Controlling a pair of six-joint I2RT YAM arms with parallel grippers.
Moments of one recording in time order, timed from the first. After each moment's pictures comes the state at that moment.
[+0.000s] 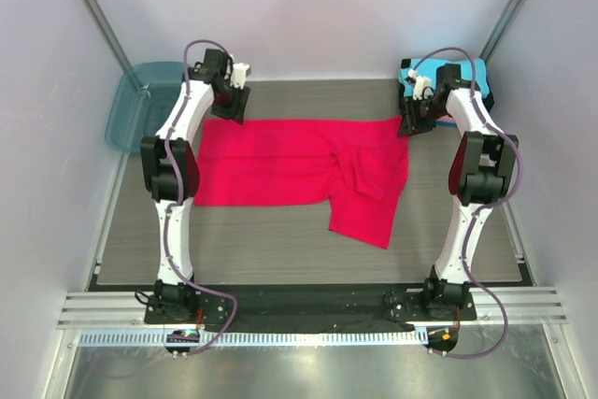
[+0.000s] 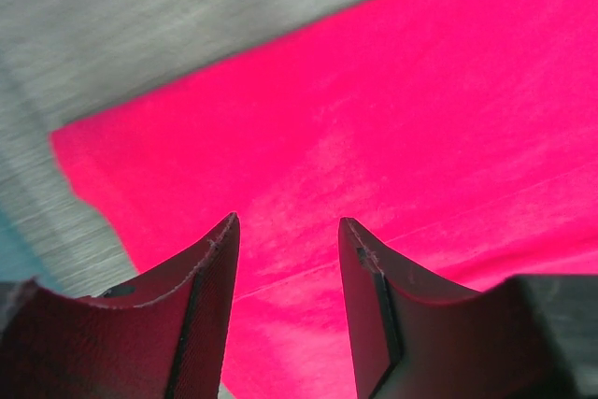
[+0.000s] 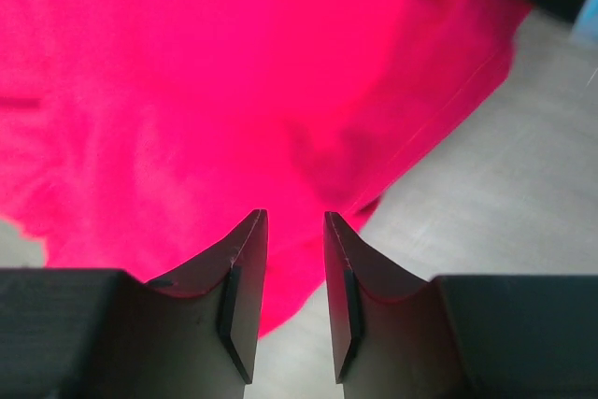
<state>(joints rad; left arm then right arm) -0.15 2.30 2.22 -0.95 0.16 0.19 -0.10 2.10 1.81 -0.87 -0.47 -0.29</state>
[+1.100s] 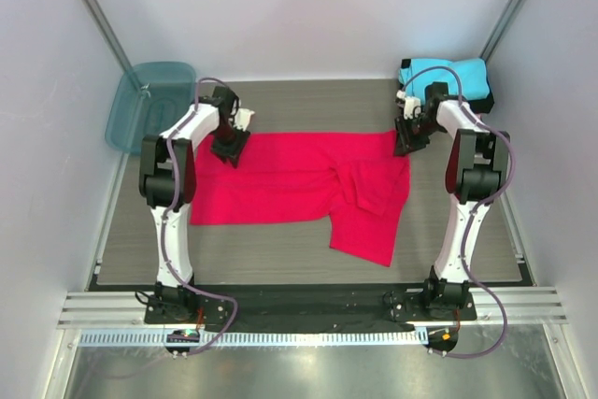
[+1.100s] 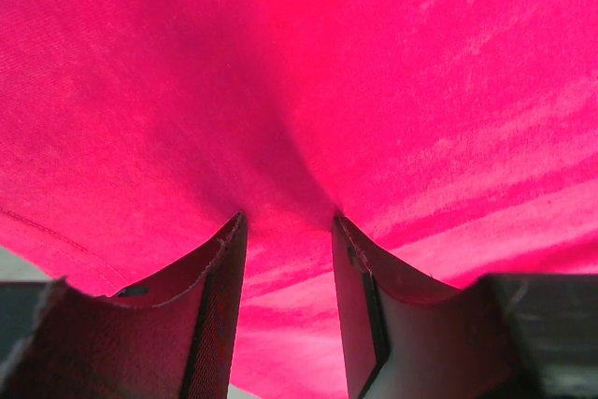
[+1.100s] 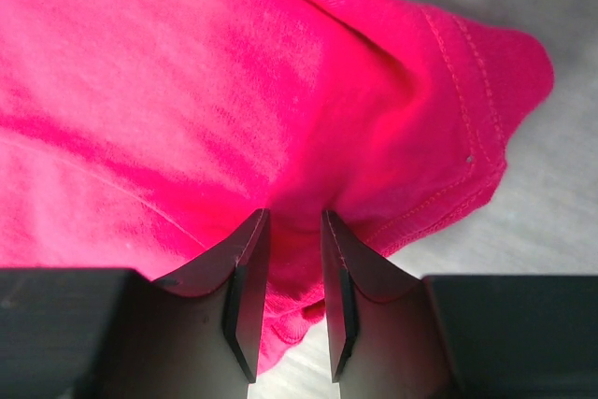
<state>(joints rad) -0.17 2.21 1.76 -0.90 0.10 0.28 -0.09 2.20 1.71 -0.80 -0.43 -0.34</state>
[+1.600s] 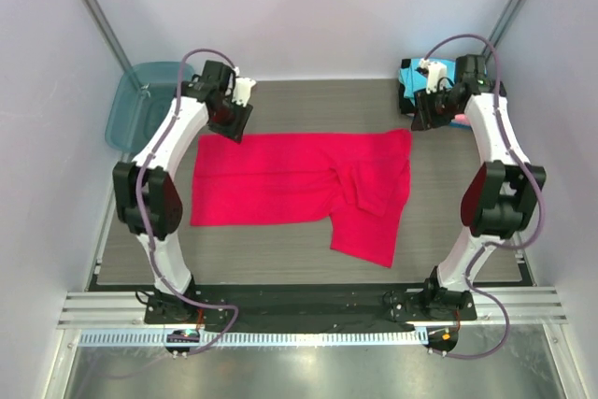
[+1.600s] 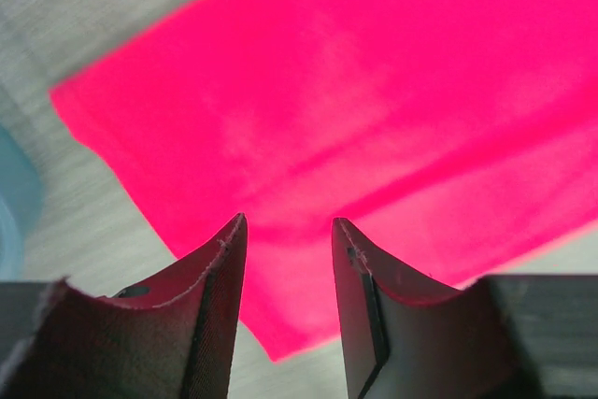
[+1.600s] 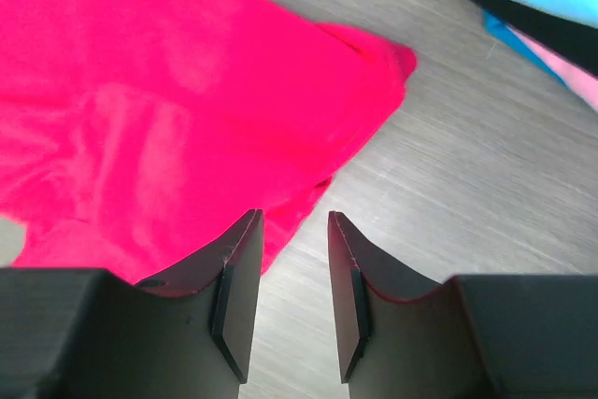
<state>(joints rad) -0.24 1.92 1.80 -0.96 0.11 0.24 -0.12 1.86 1.71 -0.87 -0.42 -0.41</state>
